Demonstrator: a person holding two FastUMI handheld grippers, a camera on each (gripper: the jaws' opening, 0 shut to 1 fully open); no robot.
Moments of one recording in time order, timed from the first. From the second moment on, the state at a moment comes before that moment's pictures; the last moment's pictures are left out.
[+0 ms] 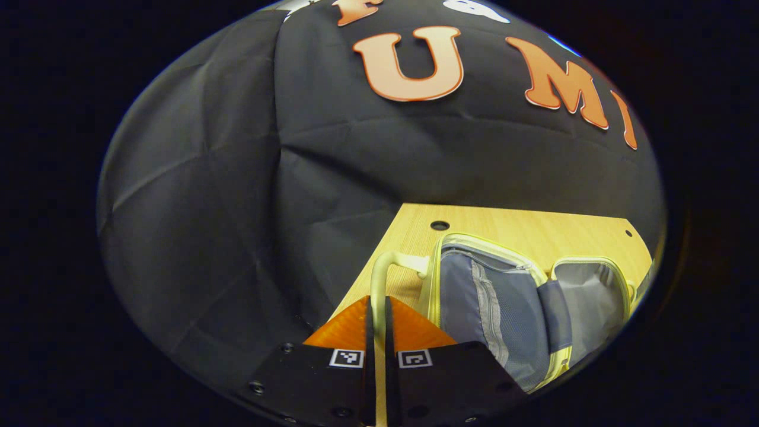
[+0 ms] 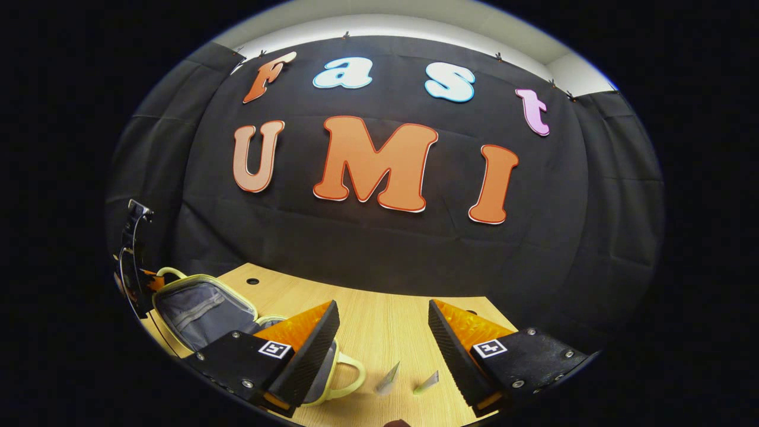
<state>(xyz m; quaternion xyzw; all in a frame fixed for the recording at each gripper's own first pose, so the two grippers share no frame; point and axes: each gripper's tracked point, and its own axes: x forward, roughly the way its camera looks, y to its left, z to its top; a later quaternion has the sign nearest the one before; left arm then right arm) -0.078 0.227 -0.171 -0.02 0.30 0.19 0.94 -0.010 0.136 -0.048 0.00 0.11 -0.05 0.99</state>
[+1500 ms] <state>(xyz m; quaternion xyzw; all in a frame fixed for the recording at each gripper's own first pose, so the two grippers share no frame) -0.059 -0.280 -0.127 0.06 0.21 -0.17 0.96 -0.045 -0.009 -0.108 -0.01 0.16 -0.01 0.99</state>
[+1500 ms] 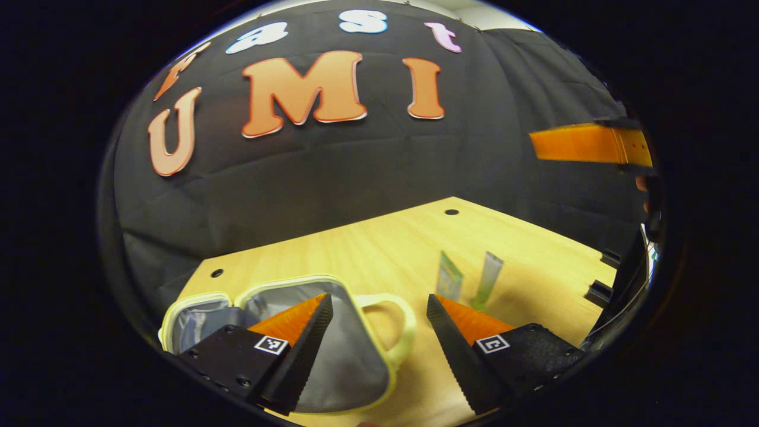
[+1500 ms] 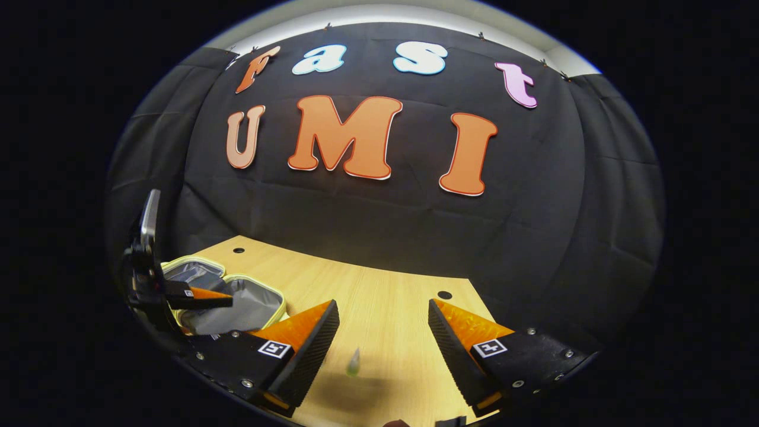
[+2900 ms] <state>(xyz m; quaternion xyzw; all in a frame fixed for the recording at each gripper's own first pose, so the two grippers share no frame) -0.025 -0.336 -0.126 0.00 0.24 -0.13 0.96 -0.060 -0.030 -0.219 0.01 0.24 0.07 0.97</state>
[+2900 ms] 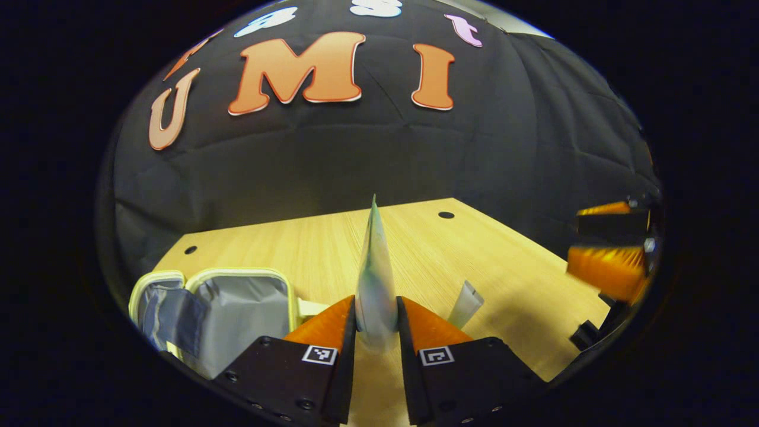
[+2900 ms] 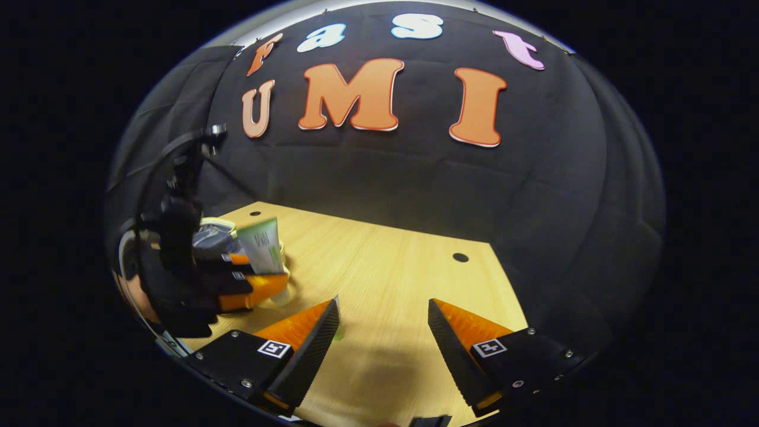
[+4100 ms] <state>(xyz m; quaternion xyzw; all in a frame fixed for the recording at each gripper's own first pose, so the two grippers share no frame) -0.060 -0.135 -0.123 0.00 0.28 0.02 0.96 -0.023 0.072 -0.338 0.03 0.36 0.15 0.92</state>
